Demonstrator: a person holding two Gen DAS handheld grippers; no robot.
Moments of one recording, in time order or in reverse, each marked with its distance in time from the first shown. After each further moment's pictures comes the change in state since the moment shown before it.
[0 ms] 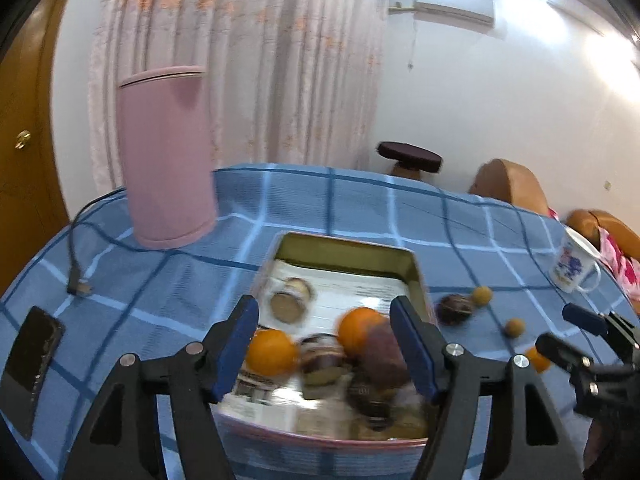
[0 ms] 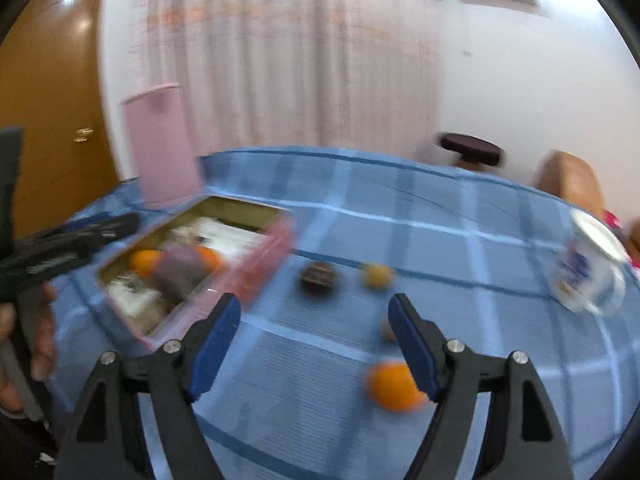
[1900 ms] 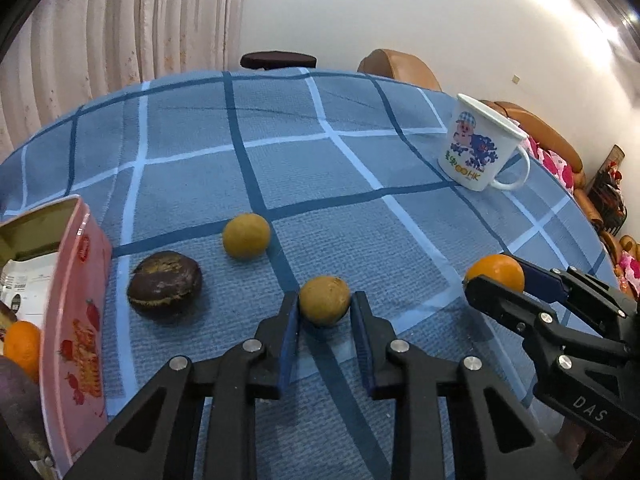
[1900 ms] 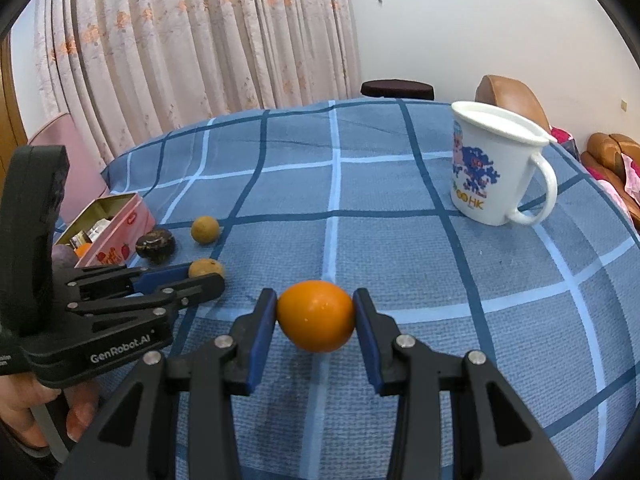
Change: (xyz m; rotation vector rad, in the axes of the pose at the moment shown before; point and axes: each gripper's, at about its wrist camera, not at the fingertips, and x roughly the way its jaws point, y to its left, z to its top) left arm 0.103 -0.178 -0.025 0.233 0.332 -0.354; right arm 0.007 -0.106 -0.026 0.206 0.100 -0.088
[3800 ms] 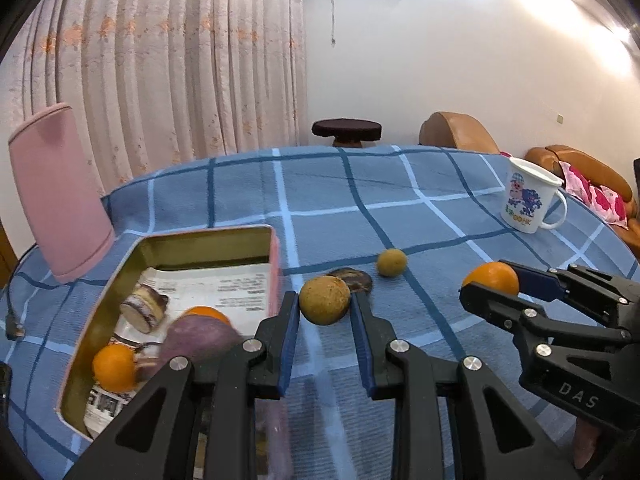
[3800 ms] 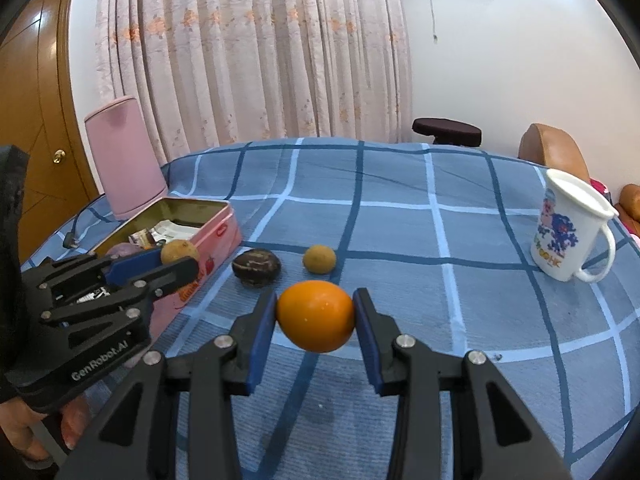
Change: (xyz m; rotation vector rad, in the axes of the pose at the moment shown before) left arm -0.084 0.045 -0.034 -0.010 -0.270 0.273; right arm 0.002 0.093 0.006 -0.143 -0.103 0.120
